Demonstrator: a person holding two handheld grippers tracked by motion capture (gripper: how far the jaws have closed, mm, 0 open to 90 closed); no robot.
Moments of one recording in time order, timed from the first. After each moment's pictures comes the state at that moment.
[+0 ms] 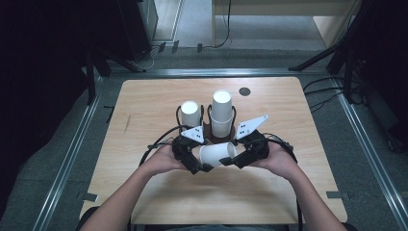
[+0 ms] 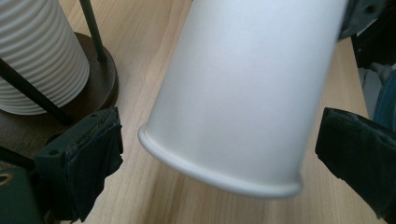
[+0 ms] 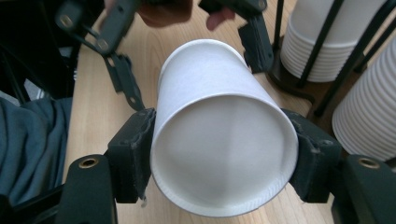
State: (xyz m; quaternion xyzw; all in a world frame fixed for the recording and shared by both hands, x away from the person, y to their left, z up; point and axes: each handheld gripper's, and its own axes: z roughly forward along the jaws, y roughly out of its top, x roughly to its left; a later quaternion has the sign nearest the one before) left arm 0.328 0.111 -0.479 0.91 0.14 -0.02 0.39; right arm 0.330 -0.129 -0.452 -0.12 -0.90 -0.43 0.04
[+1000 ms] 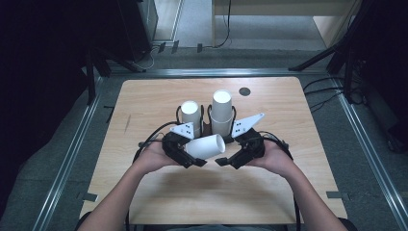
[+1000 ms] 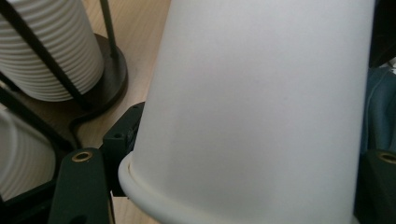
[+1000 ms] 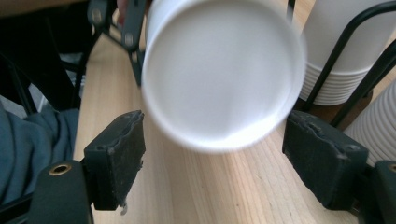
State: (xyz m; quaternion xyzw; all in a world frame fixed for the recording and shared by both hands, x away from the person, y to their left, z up) left arm 0.327 0.137 -0.457 0.91 0.15 -0.02 0.39; right arm 0.329 -0.117 -0.445 -0.11 -0.89 -0.43 0.03
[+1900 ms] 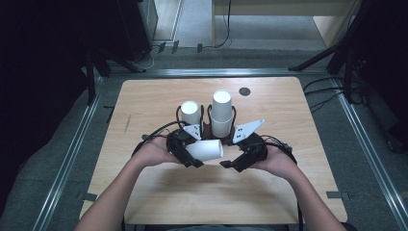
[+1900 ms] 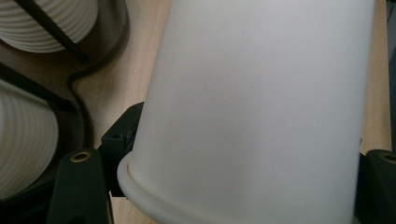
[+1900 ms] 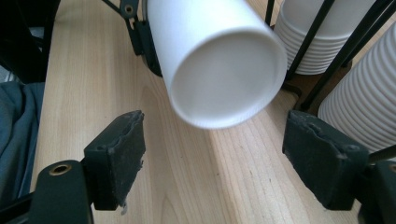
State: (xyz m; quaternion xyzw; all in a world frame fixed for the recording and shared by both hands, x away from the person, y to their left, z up) left arm 0.342 0.118 -0.472 0.95 0.13 -0.04 0.26; right arm 0.326 -0.124 -0.459 -0.11 -0.91 -0.40 -0.01
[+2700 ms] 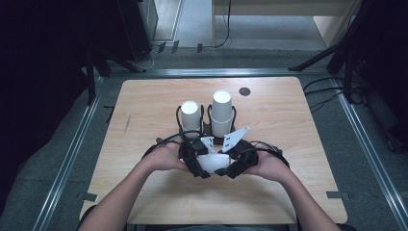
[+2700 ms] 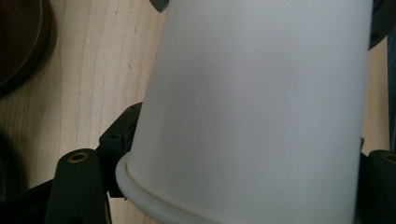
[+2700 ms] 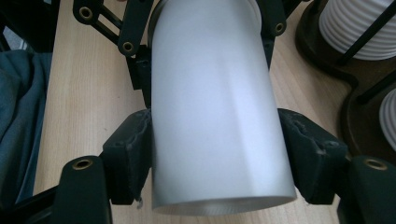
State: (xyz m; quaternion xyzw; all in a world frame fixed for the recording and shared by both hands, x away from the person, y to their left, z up) left arm 0.331 0.084 -0.489 0.97 0.09 -0.06 0.22; right arm 0.318 -0.101 -0.478 -0.08 -0.93 -0.35 0.02
